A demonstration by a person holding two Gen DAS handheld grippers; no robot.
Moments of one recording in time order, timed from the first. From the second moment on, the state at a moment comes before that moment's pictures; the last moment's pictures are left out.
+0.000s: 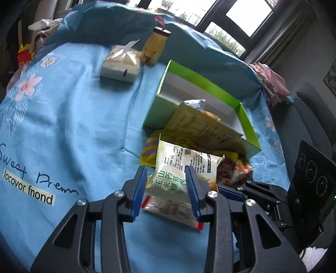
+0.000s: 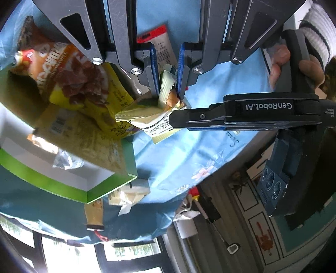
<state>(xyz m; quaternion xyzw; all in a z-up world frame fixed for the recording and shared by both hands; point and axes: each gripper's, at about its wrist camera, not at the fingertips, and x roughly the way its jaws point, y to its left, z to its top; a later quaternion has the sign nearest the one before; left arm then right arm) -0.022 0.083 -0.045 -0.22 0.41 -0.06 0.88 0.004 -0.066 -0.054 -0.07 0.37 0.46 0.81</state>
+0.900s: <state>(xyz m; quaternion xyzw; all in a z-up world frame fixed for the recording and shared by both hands) 0.042 0.004 0.034 -0.13 0.37 -0.11 0.91 0.030 -0.148 0.017 -0.02 0.28 0.40 0.87</state>
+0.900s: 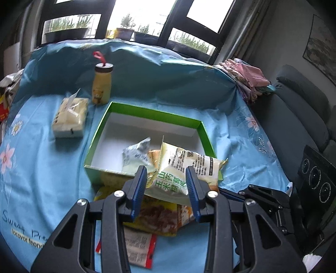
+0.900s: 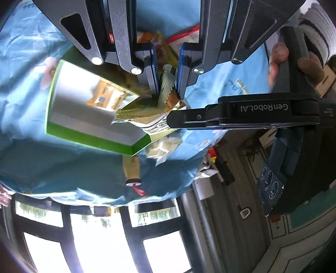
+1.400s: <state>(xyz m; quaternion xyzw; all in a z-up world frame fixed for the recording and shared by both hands) 0.098 -0.016 0.039 -0.12 0.37 -0.13 0.91 0.073 -0.175 0.026 0.00 0.28 0.38 0.88</state>
